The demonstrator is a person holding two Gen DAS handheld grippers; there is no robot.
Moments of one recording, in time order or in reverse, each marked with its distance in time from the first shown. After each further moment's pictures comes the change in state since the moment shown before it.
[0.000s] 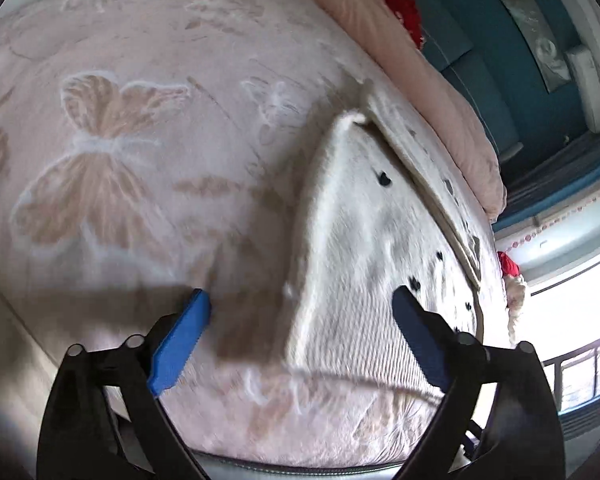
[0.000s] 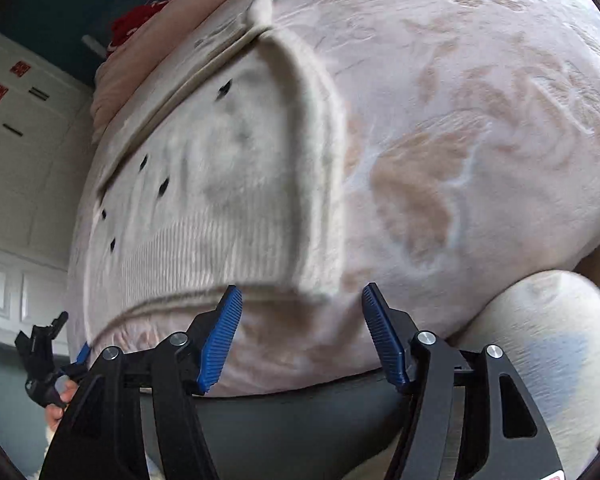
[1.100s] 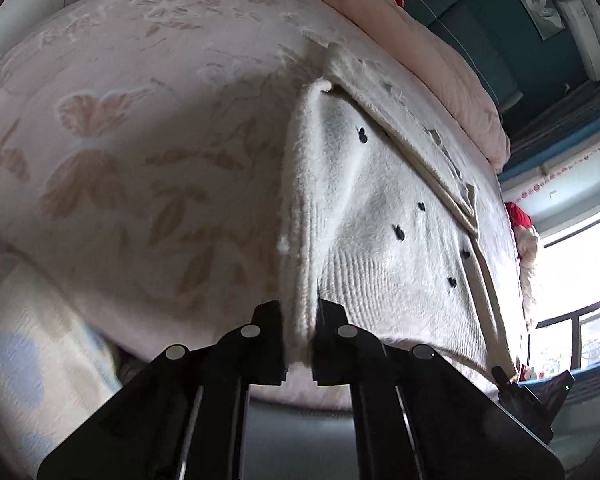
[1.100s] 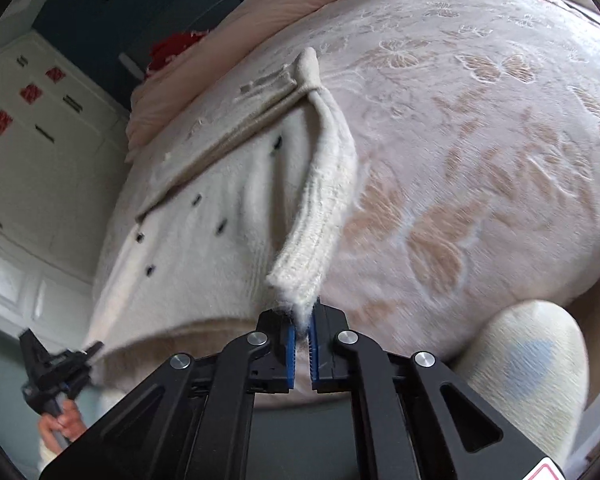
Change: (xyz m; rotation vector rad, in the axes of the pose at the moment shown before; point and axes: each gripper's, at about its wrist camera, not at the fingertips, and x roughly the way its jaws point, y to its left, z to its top) left arm -0.032 -0.045 -0.013 0.108 0.140 0.058; right arm -0.059 0.023 -0.005 -0.070 -0.133 0.059
